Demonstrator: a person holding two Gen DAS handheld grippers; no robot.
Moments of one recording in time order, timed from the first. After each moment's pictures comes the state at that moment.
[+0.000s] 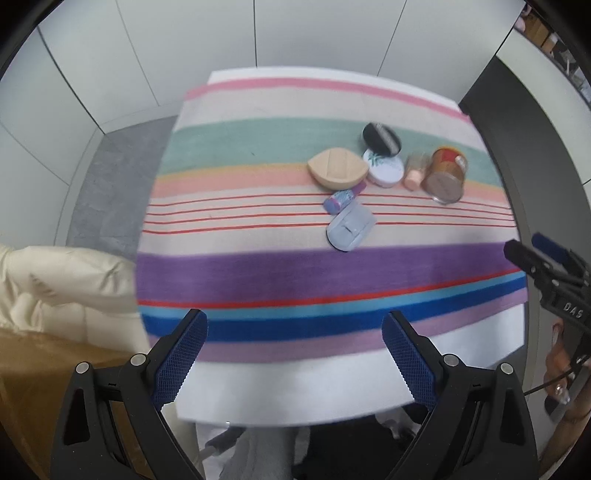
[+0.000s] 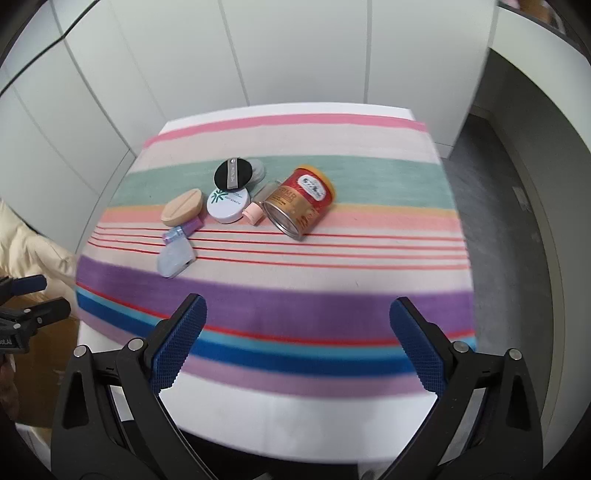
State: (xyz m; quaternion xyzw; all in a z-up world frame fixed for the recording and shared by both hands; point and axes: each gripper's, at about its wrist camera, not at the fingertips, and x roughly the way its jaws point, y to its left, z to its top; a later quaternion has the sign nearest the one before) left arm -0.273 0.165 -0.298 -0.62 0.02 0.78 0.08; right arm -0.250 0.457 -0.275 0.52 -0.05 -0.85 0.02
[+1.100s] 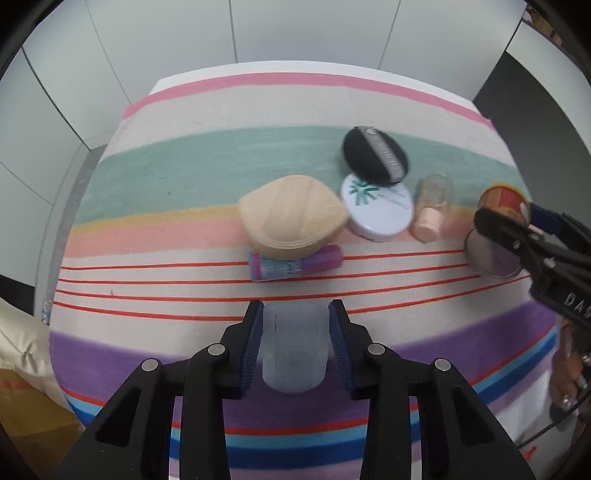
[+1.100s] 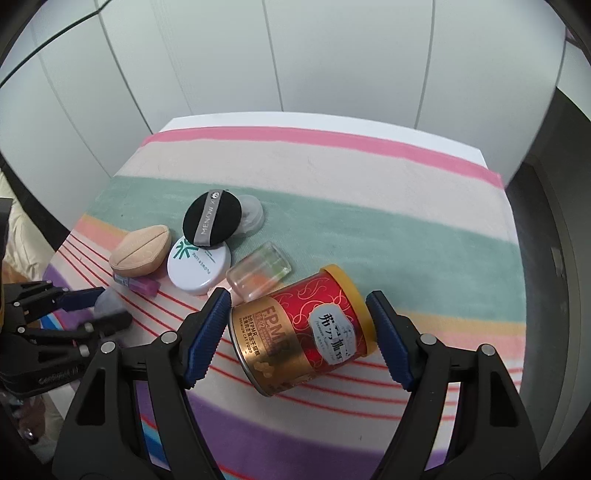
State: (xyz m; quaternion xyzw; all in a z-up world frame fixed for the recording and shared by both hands) left arm -0.336 0.239 -0.367 -0.60 0.02 0.80 0.08; right arm -0.348 0.451 -0.342 0.50 0.00 -0.86 0.10
